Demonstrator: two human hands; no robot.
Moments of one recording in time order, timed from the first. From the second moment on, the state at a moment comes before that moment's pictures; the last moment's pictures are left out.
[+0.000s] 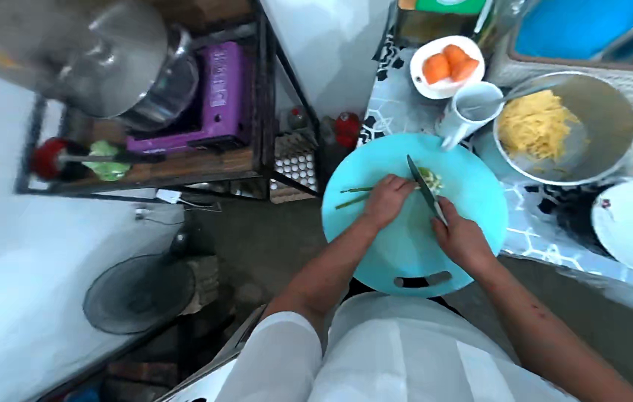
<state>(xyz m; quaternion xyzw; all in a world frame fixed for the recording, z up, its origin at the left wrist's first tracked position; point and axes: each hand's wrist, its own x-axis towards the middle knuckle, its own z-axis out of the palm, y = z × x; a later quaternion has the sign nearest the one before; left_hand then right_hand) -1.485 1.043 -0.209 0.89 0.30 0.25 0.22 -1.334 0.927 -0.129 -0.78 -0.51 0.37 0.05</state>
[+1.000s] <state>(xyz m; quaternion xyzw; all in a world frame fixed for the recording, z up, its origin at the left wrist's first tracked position) -1.479 1.043 -0.200 0.89 0.33 0.19 0.24 -1.334 0.952 -0.144 -0.75 -0.57 0.31 -0.04</state>
